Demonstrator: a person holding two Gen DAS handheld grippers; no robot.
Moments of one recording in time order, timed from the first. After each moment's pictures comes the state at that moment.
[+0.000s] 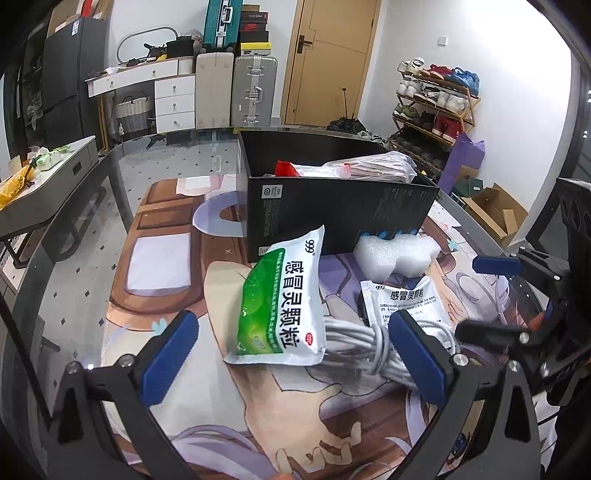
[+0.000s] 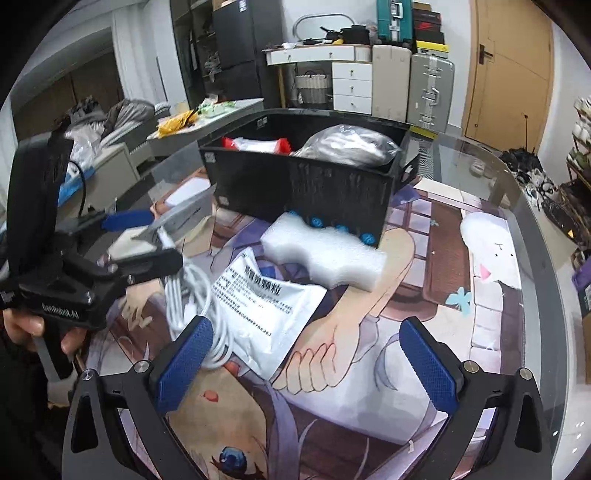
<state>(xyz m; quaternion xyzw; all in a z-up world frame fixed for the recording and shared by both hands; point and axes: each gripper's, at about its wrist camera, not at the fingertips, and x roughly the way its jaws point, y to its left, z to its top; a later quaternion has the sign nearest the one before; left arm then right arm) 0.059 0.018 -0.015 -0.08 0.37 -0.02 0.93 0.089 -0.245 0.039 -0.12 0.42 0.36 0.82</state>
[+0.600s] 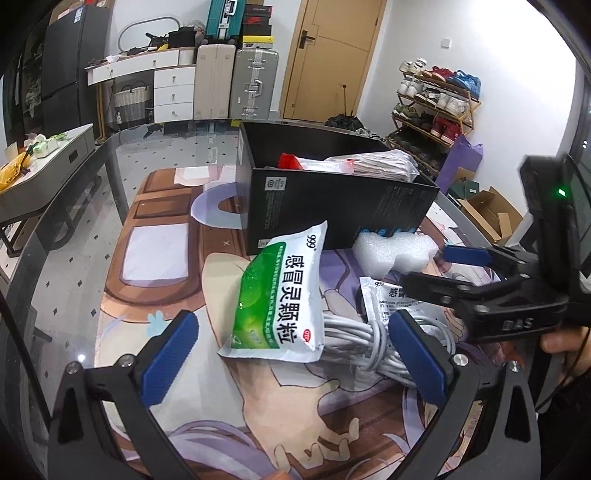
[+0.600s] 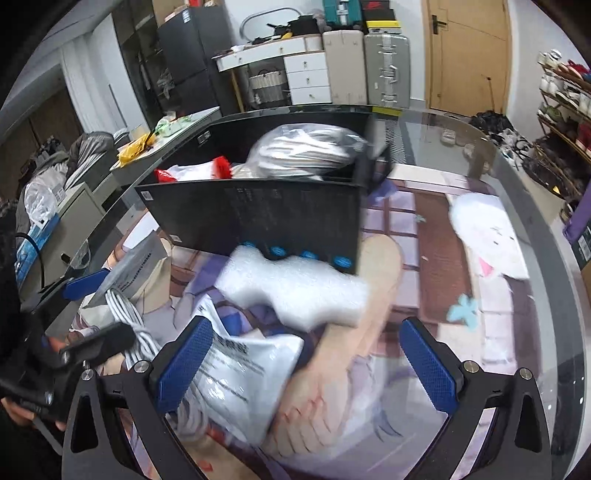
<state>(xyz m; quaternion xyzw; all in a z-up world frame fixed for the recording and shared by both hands) 0.057 0.025 -0.018 -0.10 0.38 -0.03 0.92 0.128 -0.211 0.025 -0.08 0.46 0.30 0.83</state>
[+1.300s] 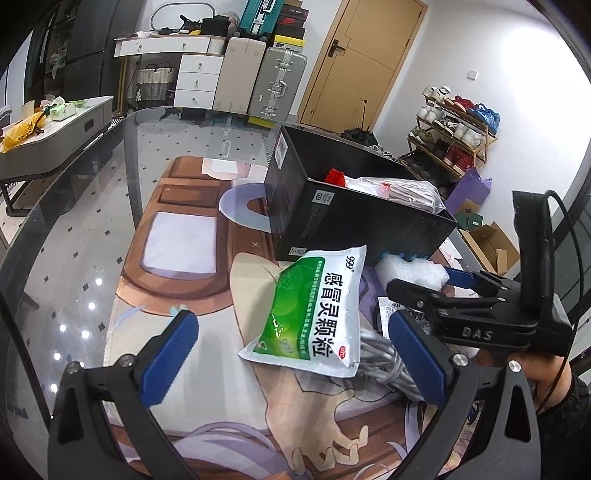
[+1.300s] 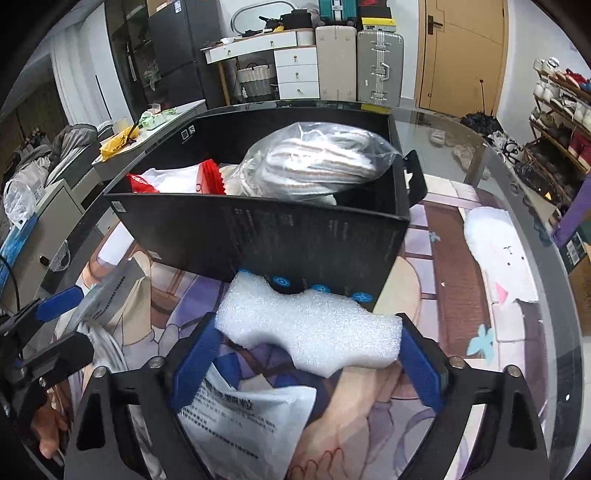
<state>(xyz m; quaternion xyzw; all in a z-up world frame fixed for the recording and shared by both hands) 0.056 0.051 -0.021 -0.17 0.37 -0.01 0.91 0.146 -0.188 0.018 -0.10 0.46 0.28 0.84</state>
